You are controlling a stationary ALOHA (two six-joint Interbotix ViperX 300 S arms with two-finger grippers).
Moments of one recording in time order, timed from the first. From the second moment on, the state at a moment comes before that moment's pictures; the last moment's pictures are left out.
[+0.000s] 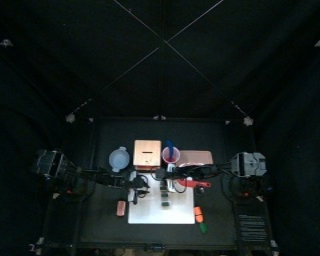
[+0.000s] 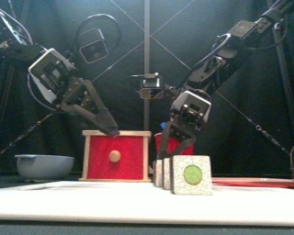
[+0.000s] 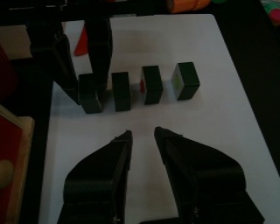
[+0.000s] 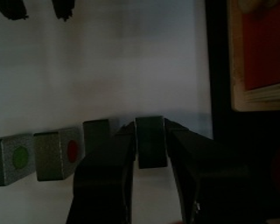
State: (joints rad) left arm -0.10 -0.05 0.91 -0.06 -0.31 0.00; right arm -0.10 0.18 0.54 0.41 0.23 -0.41
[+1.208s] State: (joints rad) left arm -0.10 -0.05 0.91 -0.06 -0.31 0.00; right arm -0.48 -0.14 0.84 0.29 0.34 -0.41
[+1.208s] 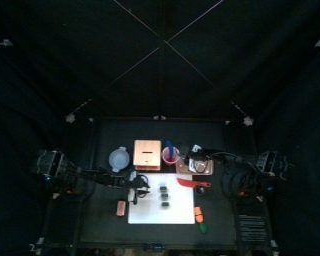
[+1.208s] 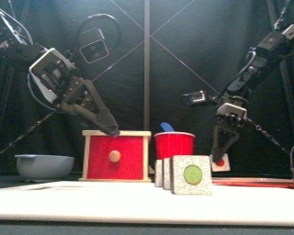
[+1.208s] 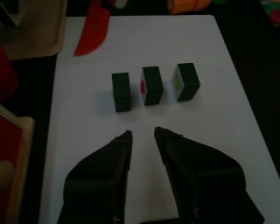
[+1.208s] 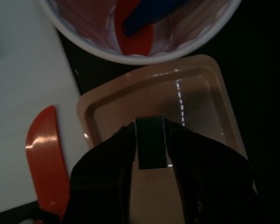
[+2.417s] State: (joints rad) left arm -0.10 -0.05 0.91 -0.06 -0.31 0.00; right arm -0.07 -0.01 0.66 0.42 0.24 -0.41
